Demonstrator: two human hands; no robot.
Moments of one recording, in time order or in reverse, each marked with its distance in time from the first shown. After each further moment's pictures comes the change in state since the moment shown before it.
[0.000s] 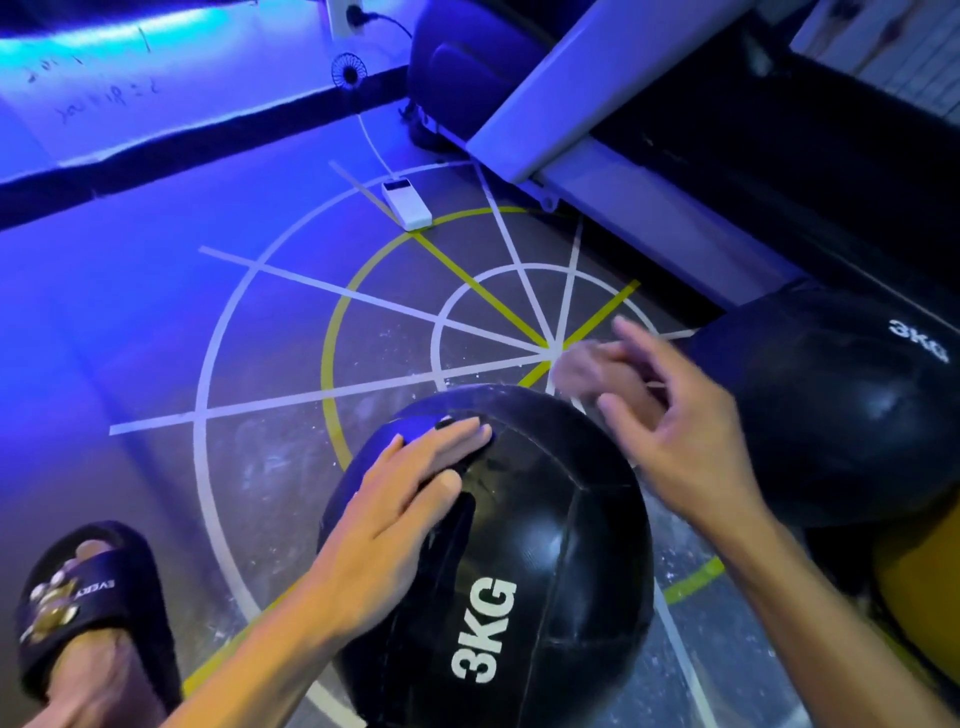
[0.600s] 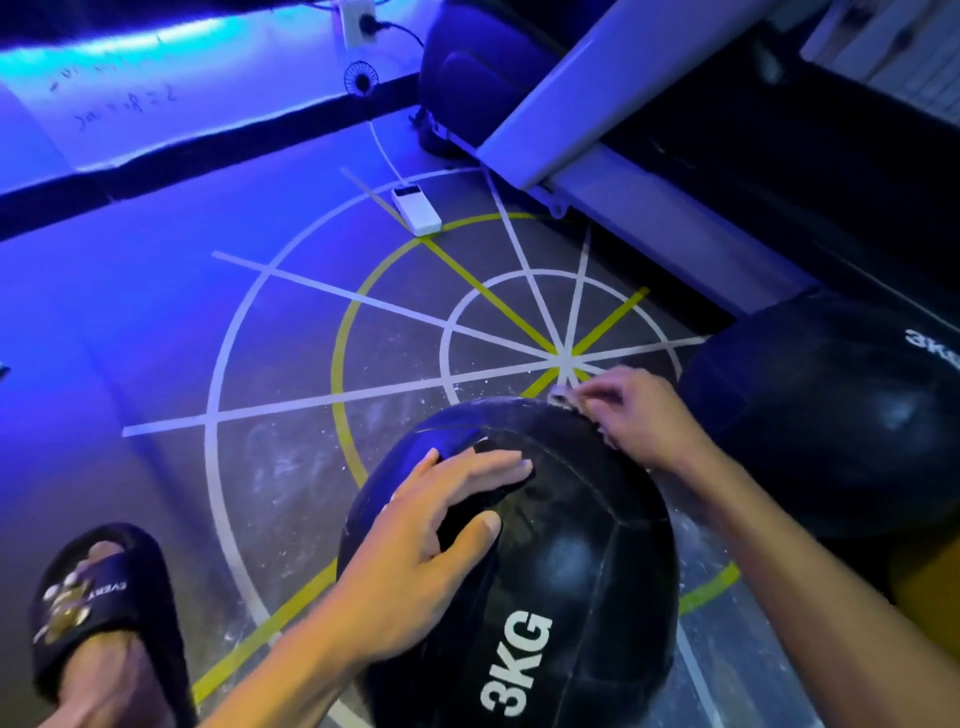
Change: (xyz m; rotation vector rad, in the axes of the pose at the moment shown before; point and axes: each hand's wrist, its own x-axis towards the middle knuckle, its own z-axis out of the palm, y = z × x) left_hand -0.005 0.015 0.003 0.122 -0.070 0.048; right_hand 0.049 0.032 0.035 -0.114 -0.369 0.169
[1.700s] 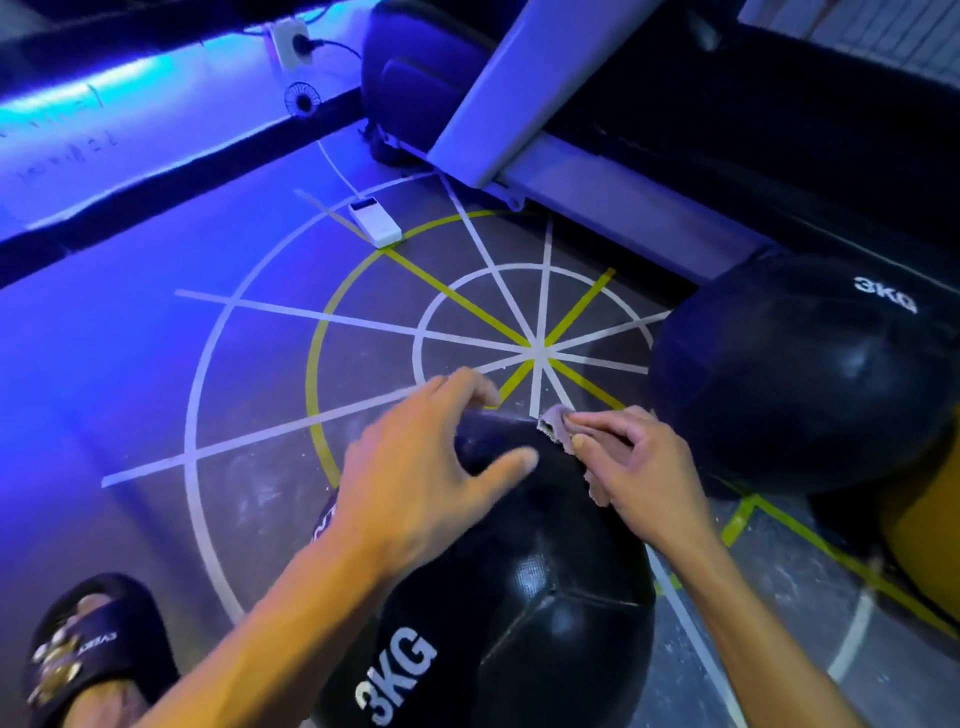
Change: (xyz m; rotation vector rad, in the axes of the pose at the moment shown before) left_hand 0.060 0.047 0.005 0.566 0.119 -0.030; right_hand -0.083 0.018 0.018 0.295 0.348 0.143
